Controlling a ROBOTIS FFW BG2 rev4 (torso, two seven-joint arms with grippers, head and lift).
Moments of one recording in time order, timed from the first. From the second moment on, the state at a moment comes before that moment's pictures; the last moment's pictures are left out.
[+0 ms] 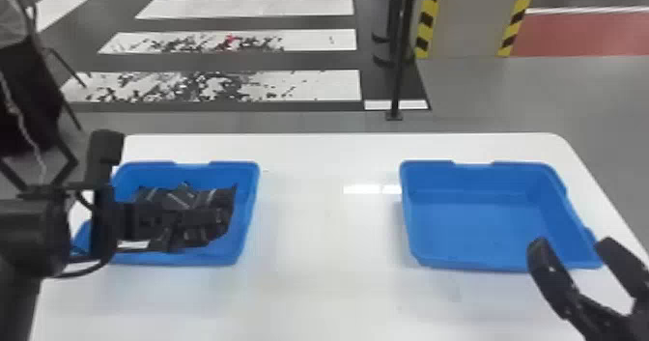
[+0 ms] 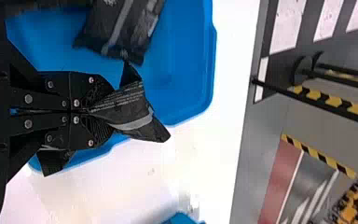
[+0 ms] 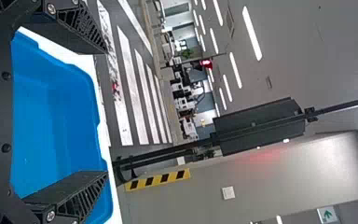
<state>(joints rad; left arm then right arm) -0.09 0.30 0.22 -1.91 -0.03 1.31 -0.94 0.71 0.00 -0.21 -2.14 -0.39 -0.08 0.40</state>
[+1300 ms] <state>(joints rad) -0.10 0.28 -0.23 -2.02 0.44 1.20 -0.87 0.47 0.00 -0.04 -2.13 -0.54 0.39 0.53</state>
